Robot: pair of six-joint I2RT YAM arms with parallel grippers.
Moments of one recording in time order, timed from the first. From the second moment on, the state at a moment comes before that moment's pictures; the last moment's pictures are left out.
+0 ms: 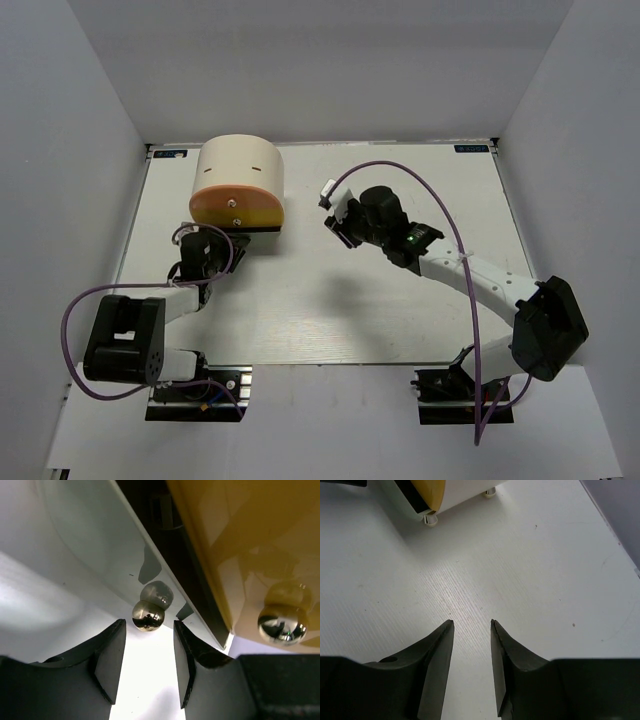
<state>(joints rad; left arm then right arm) -0.08 1.34 0.35 0.48 0.13 -1.17 0.77 1.41 1.05 -0.11 -0.09 -0.37</state>
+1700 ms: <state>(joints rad) -0.08 0.67 0.27 -0.03 0.21 -1.06 0.64 1.40 1.00 -0.17 -0.14 -0.27</state>
